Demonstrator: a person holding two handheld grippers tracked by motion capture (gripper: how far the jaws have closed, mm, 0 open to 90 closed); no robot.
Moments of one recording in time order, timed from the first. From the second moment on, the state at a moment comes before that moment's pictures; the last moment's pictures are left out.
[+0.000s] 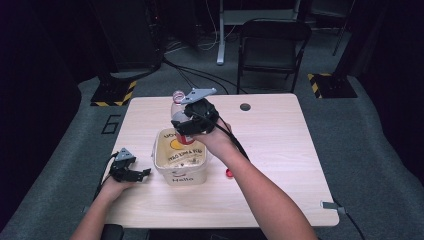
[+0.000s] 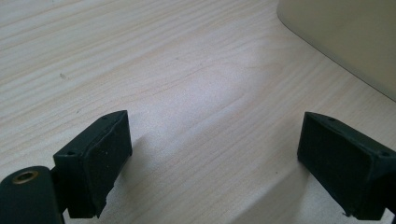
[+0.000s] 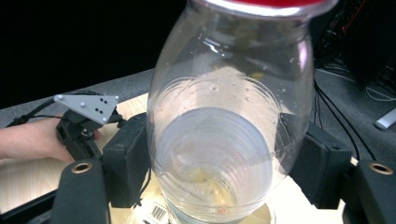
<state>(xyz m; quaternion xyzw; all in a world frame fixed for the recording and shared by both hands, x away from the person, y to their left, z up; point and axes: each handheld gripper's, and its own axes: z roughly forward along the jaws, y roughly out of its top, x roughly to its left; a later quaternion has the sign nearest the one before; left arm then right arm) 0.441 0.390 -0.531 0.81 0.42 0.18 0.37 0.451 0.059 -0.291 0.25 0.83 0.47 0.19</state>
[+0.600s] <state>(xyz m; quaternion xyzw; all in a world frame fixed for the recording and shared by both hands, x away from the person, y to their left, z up) 0.441 0.390 -0.531 0.81 0.42 0.18 0.36 0.459 0.062 -0.319 0.27 0.83 0.45 0.19</state>
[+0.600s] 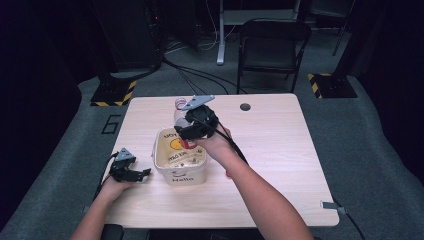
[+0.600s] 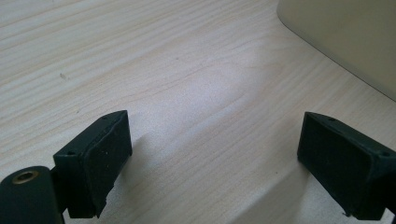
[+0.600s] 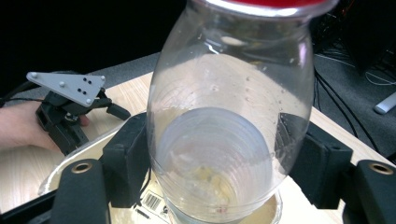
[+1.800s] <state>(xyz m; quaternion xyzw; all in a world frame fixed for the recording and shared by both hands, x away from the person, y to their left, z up) 0.442 0.391 -0.530 0.81 0.42 0.18 0.36 0.467 0.065 -0.365 0.29 0.84 0.43 0.19</state>
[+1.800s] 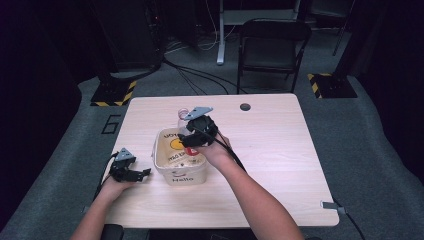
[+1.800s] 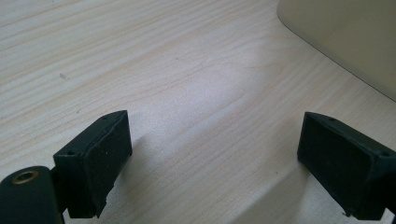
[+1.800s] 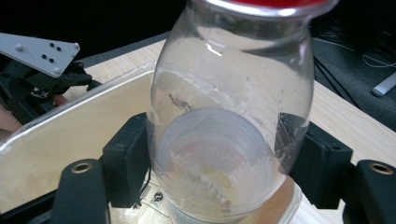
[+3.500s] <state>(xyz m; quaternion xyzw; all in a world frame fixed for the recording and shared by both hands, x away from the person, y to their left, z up) 0.441 0.390 -0.531 0.81 0.42 0.18 0.36 0.469 0.069 -0.394 0.30 0.84 0.40 0.22</state>
